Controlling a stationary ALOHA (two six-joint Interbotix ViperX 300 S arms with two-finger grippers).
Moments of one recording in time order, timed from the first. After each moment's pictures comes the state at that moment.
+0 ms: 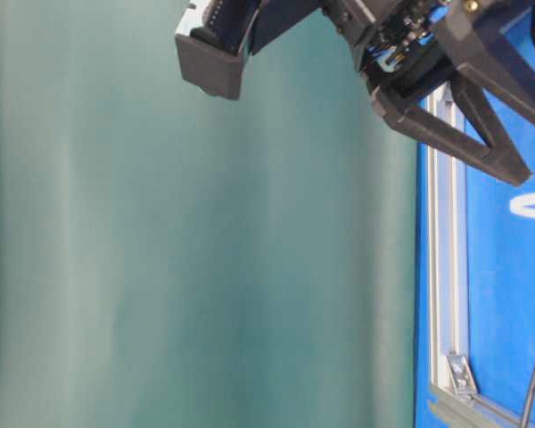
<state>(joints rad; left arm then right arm) -0.16 -0.21 1.29 -0.09 -0.66 -0.13 0.07 0.09 0.84 0.04 -0.41 0.10</state>
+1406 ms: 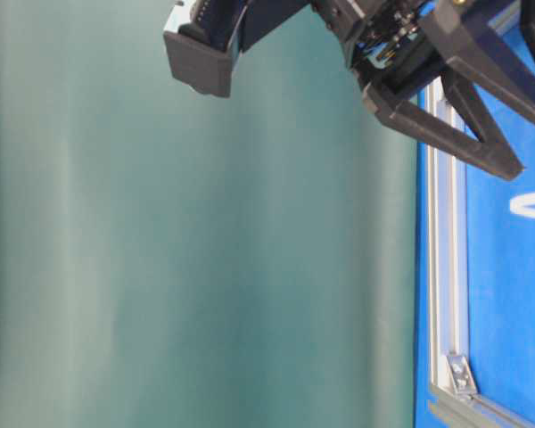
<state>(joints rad) -0.16 -0.34 1.36 -0.09 -0.53 -0.13 0.07 0.06 0.84 0.04 -0.37 0.09</state>
